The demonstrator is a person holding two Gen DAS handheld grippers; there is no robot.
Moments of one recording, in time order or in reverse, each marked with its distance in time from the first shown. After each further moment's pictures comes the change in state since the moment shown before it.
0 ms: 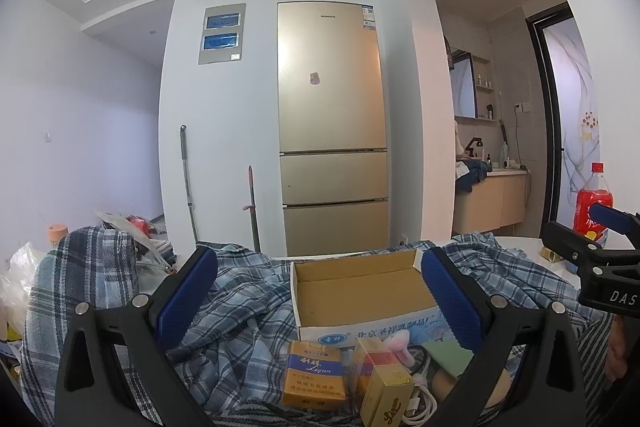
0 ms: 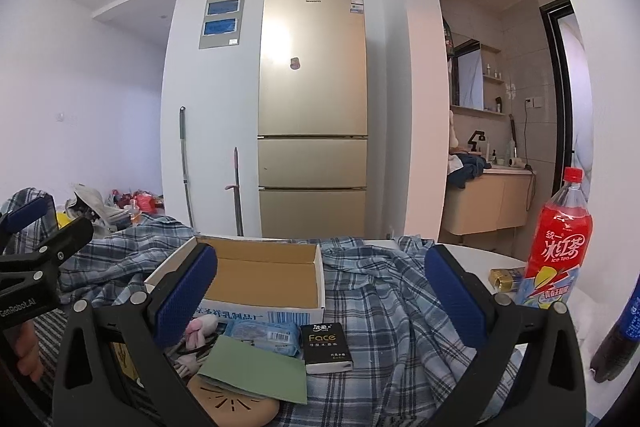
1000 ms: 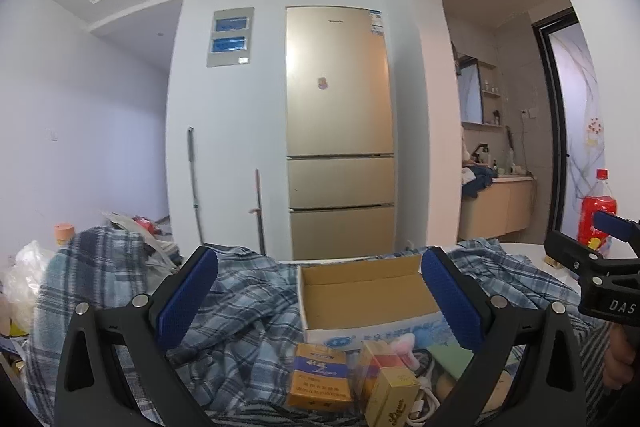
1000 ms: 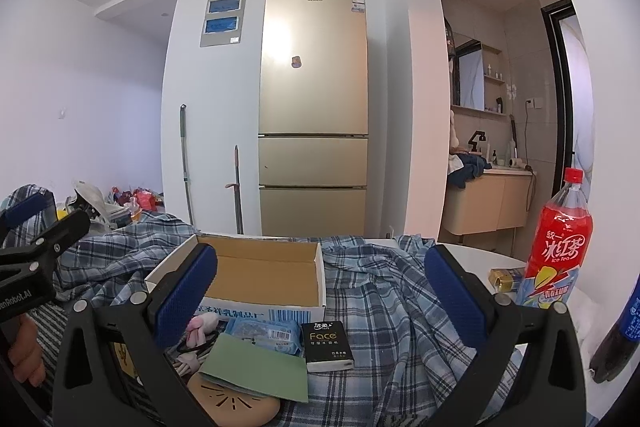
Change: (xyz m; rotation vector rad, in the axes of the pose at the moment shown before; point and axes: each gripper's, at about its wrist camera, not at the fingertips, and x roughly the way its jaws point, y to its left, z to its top) left arm -0.003 0.002 0.002 -0.013 -0.021 0.027; right arm -0.001 0.004 -0.002 -0.015 0.002 0.000
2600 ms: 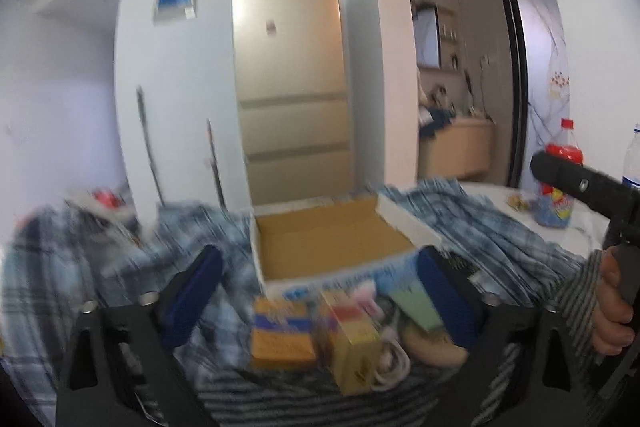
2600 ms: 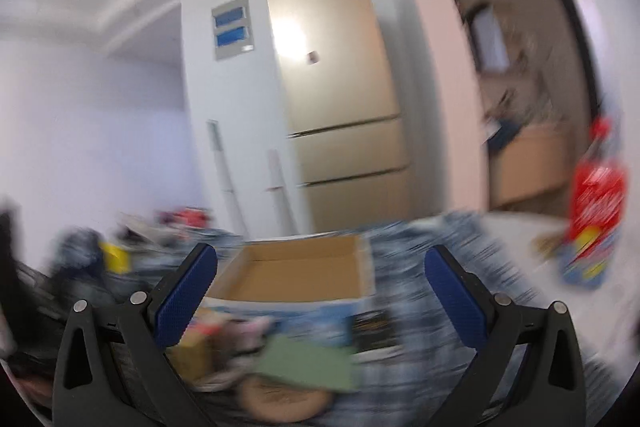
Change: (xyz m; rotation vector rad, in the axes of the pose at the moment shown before) left arm 0.018 -0.013 -0.002 0.067 0.268 -0.180; right arm -0.002 -0.026 0.006 0.193 0.048 0.165
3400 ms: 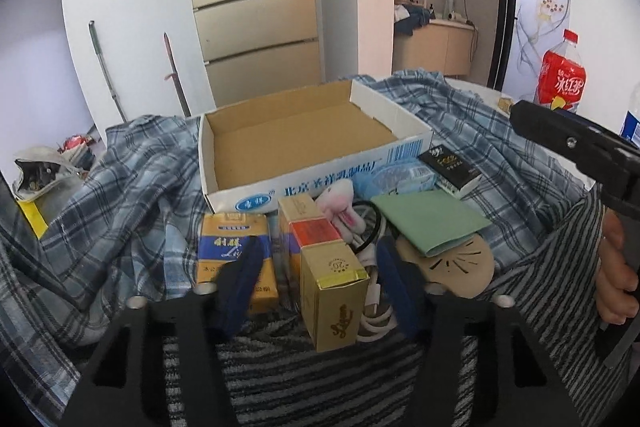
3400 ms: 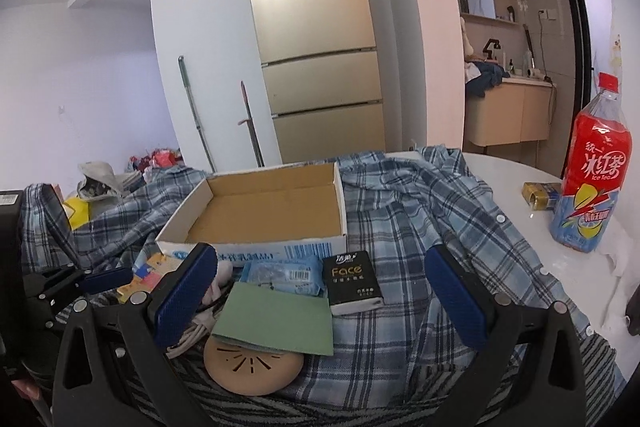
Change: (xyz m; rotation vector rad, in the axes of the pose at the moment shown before) left arm 0.062 -0.021 -0.027 0.068 0.377 -0.091; right arm 0.044 -0.006 -0.022 -0.018 0.263 -0.096
